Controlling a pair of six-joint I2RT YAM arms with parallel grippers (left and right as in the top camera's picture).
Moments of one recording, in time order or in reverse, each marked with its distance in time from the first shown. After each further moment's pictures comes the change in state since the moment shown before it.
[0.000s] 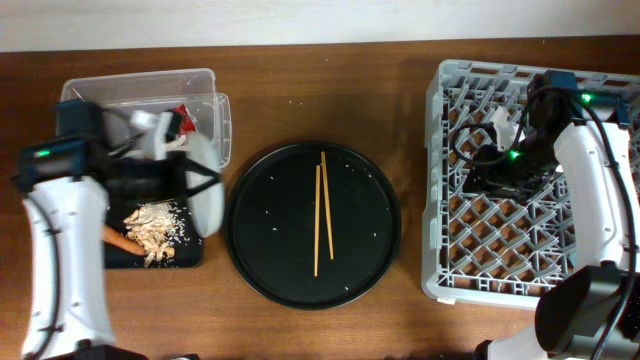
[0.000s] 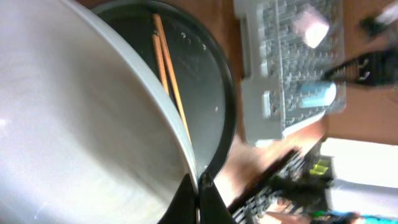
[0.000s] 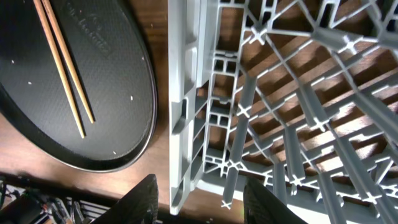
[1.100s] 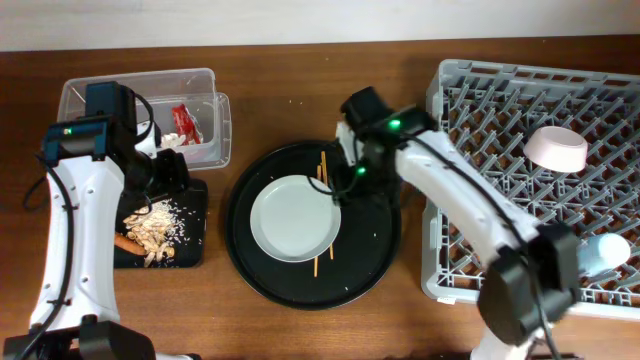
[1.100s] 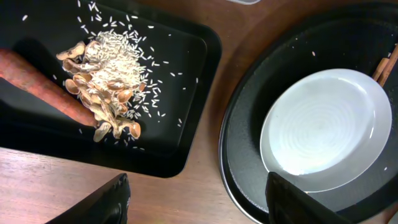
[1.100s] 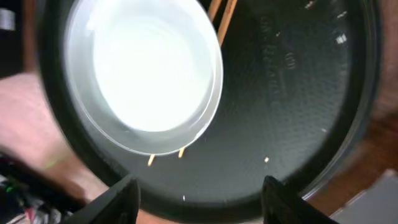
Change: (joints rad) left arm -0.059 0.080 0.072 -0.034 -0.729 -0.358; right arm 0.651 0.183 0.001 0.334 0.041 0.276
